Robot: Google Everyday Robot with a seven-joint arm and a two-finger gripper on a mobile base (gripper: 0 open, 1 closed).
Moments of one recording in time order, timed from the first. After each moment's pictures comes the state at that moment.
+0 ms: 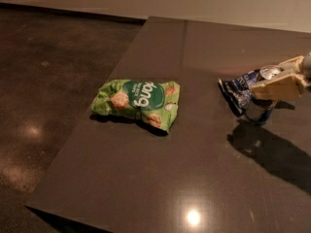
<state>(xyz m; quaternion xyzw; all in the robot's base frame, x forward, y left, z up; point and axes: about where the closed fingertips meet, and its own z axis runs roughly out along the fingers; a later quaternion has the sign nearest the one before) 0.475 -0.227 0.951 -0.39 0.82 0.19 0.37</state>
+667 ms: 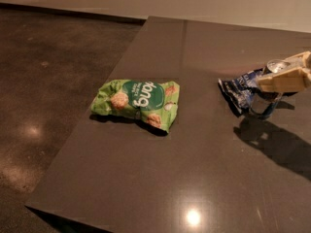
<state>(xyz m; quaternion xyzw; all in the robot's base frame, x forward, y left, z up) 0.498 -0.249 0.952 -0.37 0.82 0.20 0.40</state>
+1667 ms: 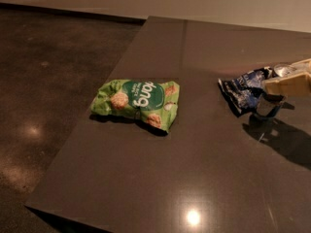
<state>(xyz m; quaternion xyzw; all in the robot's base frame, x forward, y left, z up) 0.505 -0.271 0.937 -0.35 0.81 0.21 0.41</state>
